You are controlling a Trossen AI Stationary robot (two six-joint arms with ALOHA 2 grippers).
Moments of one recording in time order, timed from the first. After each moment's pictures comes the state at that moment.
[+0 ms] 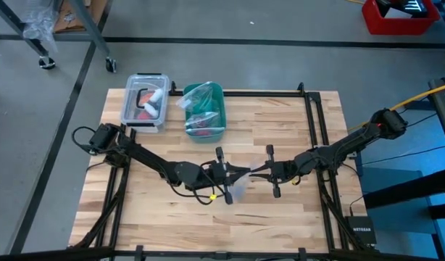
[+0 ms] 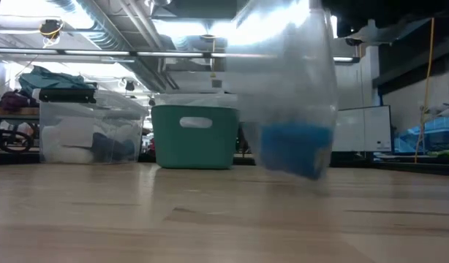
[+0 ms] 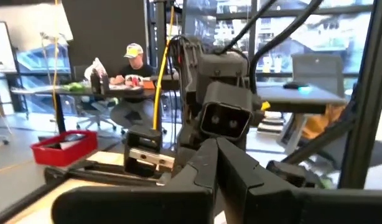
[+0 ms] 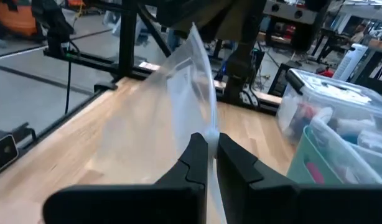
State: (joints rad) left arm -0.37 1.81 1.17 0.85 -0.59 0.09; right arm 0.42 1.13 0.45 0.56 0.29 -0.18
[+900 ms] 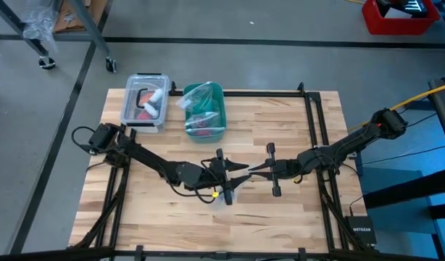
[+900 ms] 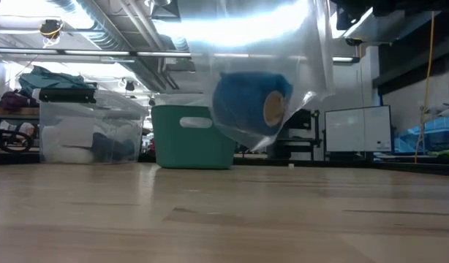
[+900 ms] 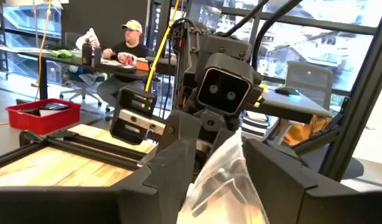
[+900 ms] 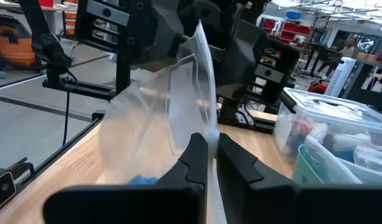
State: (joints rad) left arm -0.36 1.81 1.17 0.79 -0.58 -0.12; right arm 0.42 1.13 0.45 0.66 0.30 -0.16
